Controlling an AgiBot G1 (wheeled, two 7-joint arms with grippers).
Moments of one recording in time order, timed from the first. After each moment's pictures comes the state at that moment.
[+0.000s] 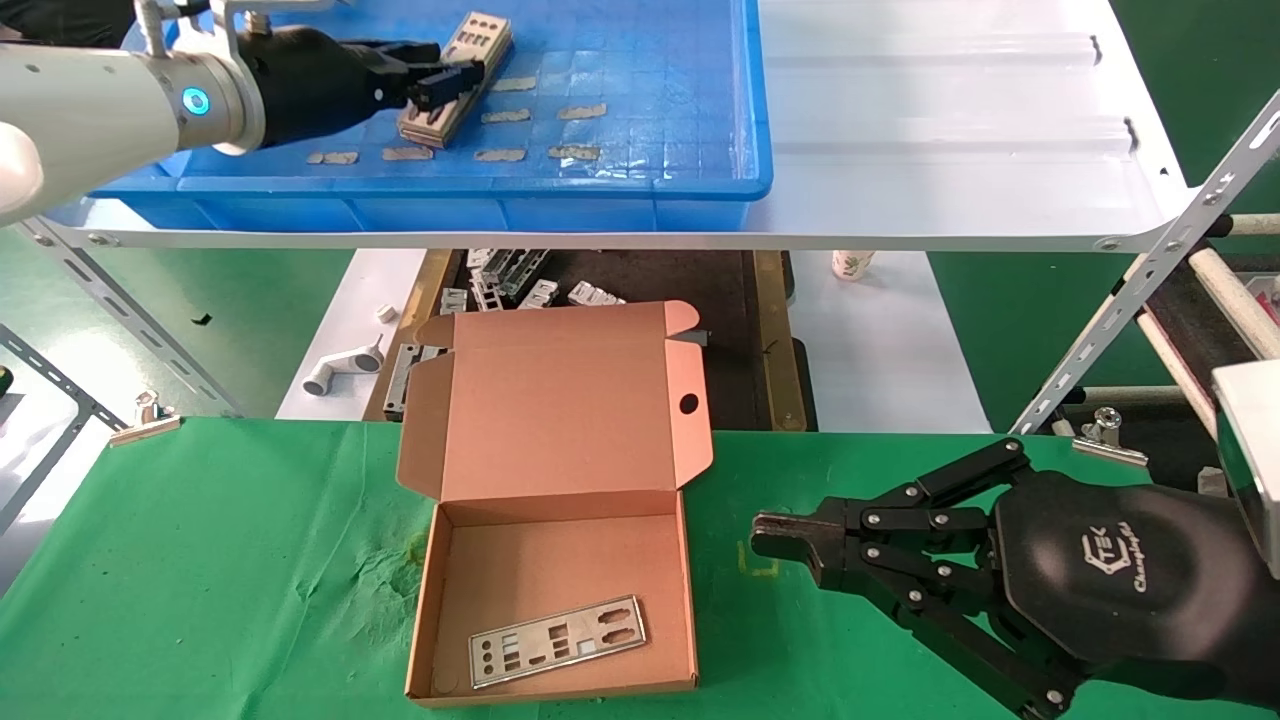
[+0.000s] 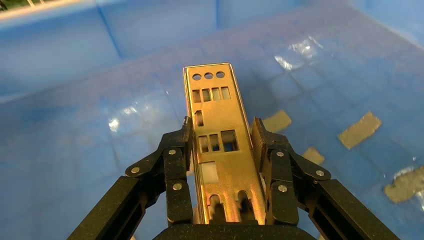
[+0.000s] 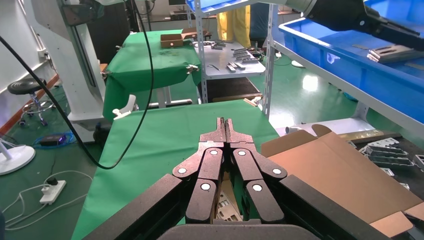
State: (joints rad) left arm -1.94 1.21 0.55 -0.16 1.42 0.73 -0.19; right arm 1.09 -0.58 -0.35 1.28 -0.69 -1.47 0.15
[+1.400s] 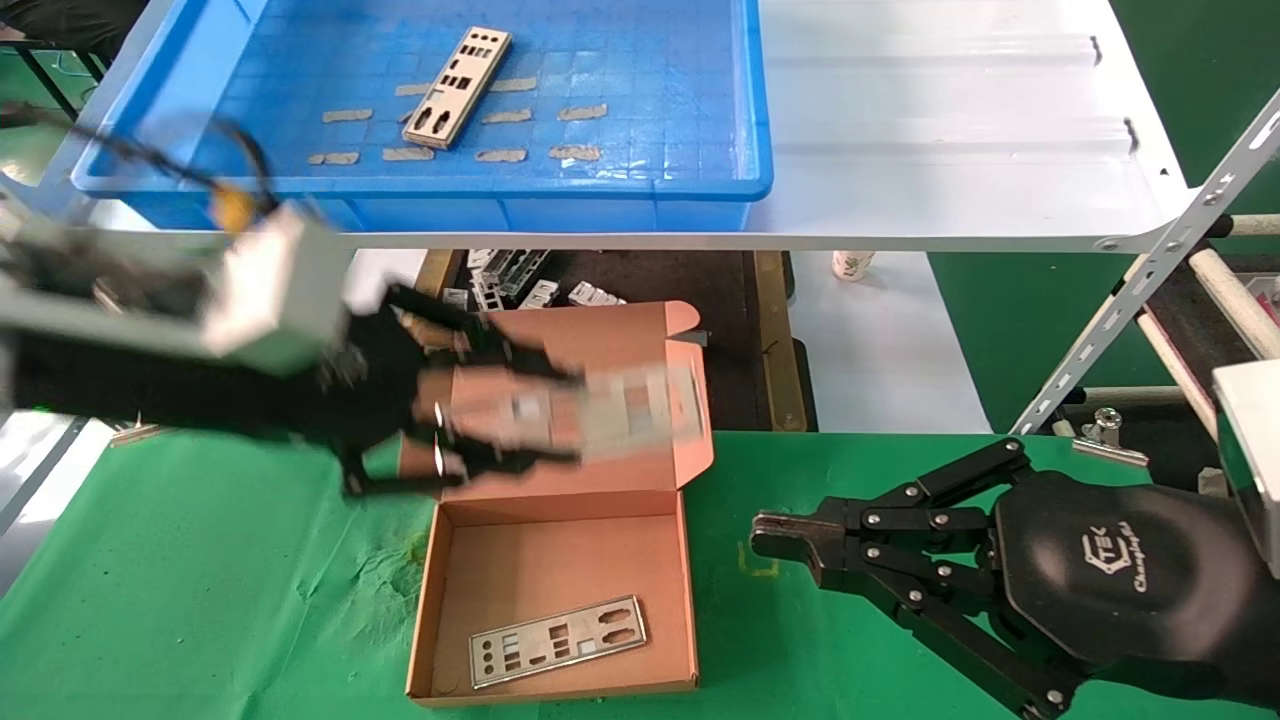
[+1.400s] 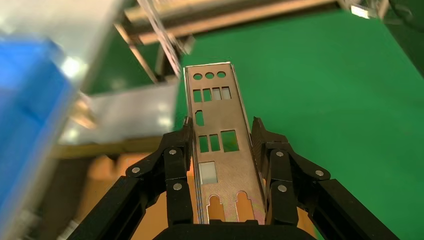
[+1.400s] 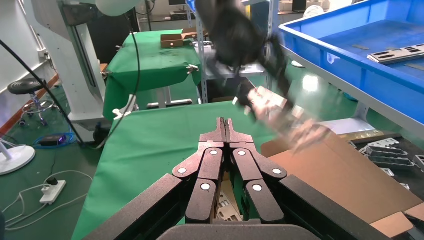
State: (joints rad) left arm -1.69 0.82 0.62 -0.95 1.19 1.56 -0.04; right arm 1.09 -0.58 -0.35 1.28 -0.69 -1.47 0.15
